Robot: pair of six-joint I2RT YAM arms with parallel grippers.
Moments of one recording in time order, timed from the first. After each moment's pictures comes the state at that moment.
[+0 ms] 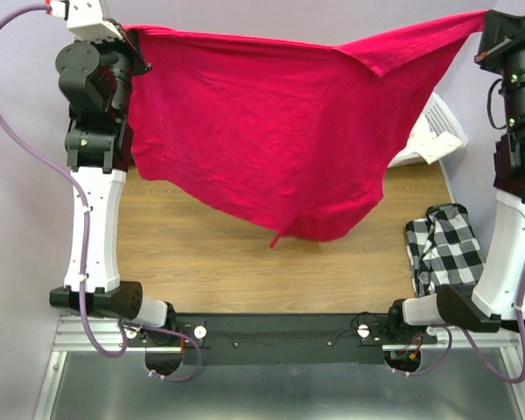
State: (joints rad) left arm -0.07 1.43 1.98 -0.27 -0.09 -0.17; right arm -0.03 1.39 2.26 -0.49 0.04 0.31
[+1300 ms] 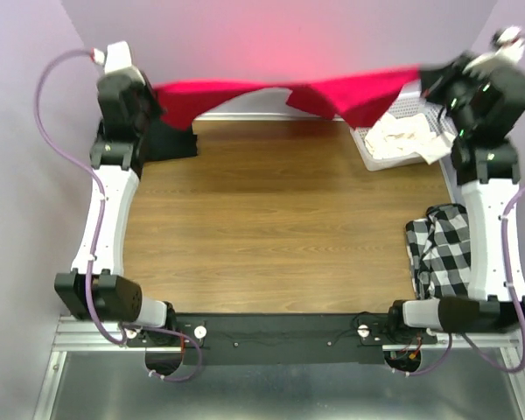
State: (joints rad) left arm -0.03 1.46 1.67 -0.29 -0.07 -0.25; right arm -0.03 1.37 1.79 -0.30 -0.11 0.38
